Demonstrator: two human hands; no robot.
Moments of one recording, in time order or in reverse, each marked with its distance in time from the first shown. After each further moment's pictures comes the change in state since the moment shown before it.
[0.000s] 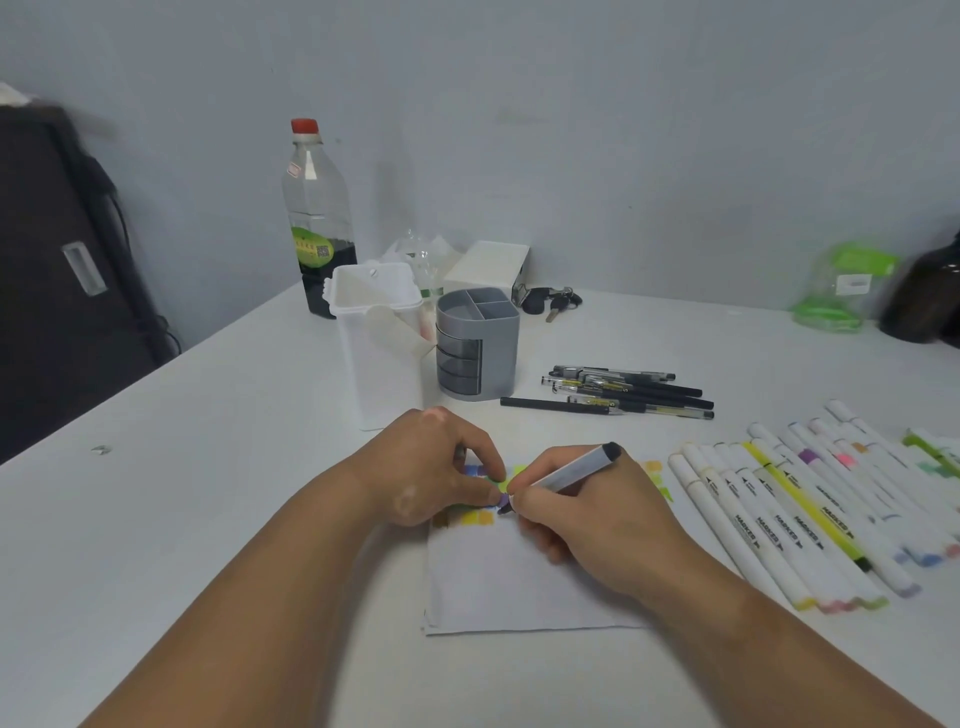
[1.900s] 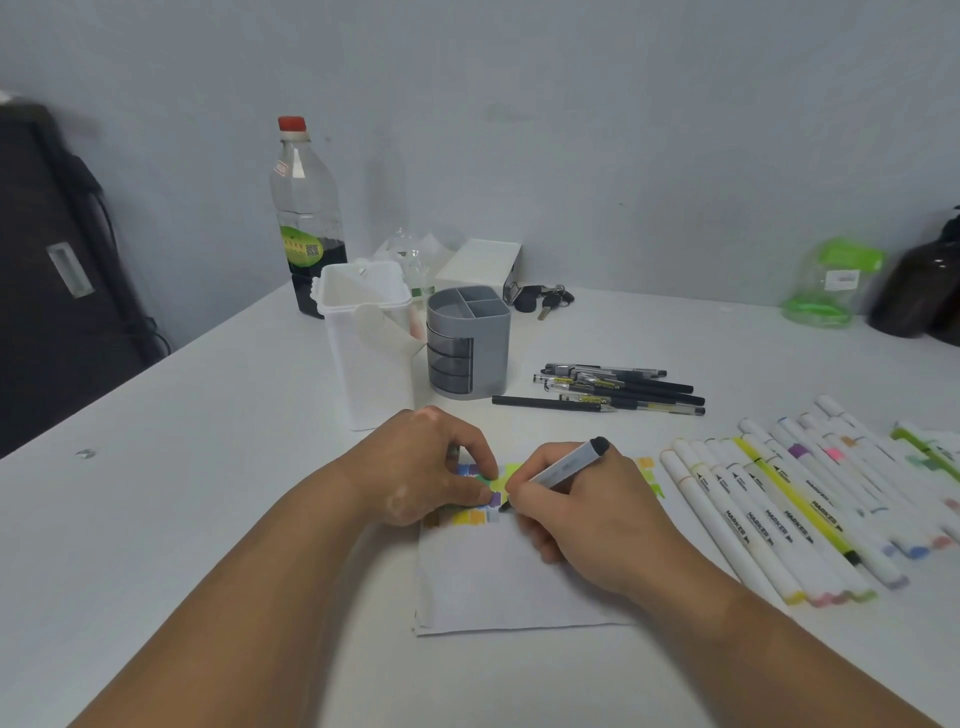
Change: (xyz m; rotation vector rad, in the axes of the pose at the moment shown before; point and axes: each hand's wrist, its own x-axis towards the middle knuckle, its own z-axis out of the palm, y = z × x) left_hand 0.001 0.001 0.000 0.012 -0.005 -0.003; right_hand 0.001 -0.001 -0.001 -0.092 0.026 0.016
